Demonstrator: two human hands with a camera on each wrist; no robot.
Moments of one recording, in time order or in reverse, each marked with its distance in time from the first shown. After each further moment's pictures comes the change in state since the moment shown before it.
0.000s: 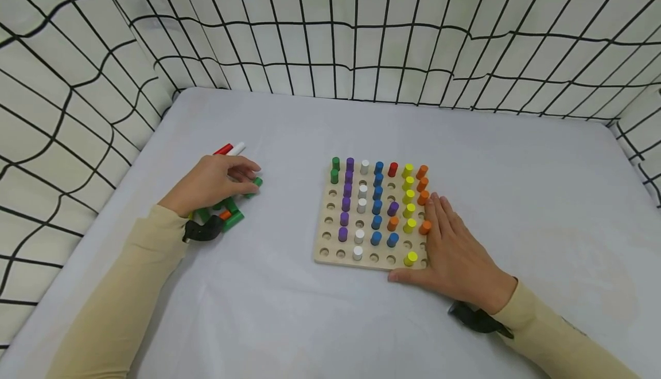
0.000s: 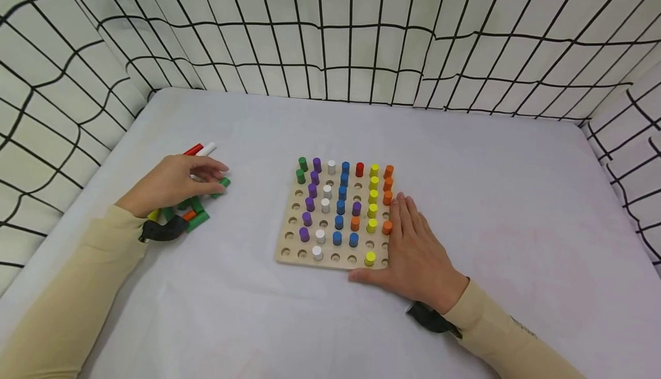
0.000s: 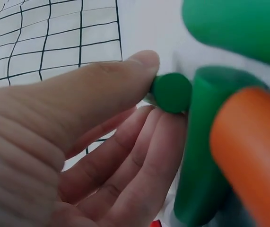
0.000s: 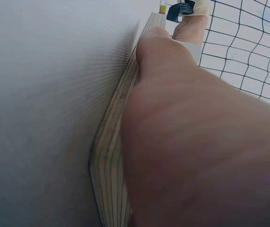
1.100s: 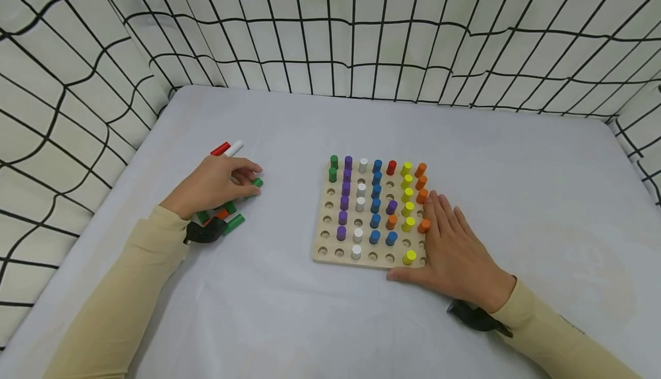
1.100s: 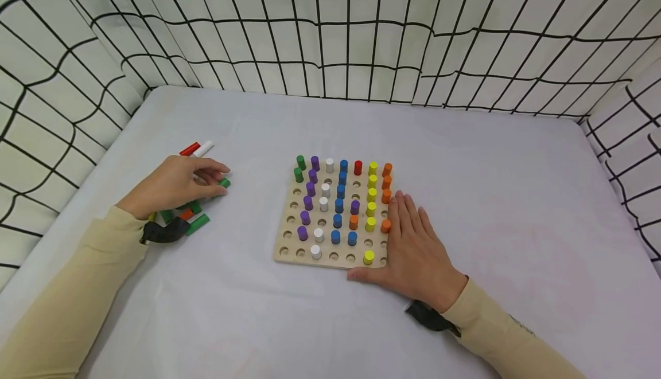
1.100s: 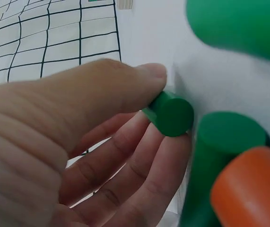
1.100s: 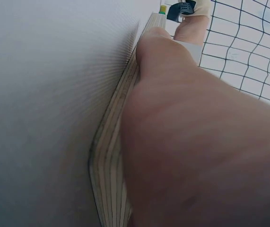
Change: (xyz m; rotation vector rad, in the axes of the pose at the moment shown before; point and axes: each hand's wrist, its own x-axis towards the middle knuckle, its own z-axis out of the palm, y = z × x) left_hand 0.000 0.009 0.005 0.083 0.013 0.085; right_hand -0.001 0.000 -0.001 -0.007 0.002 0.021
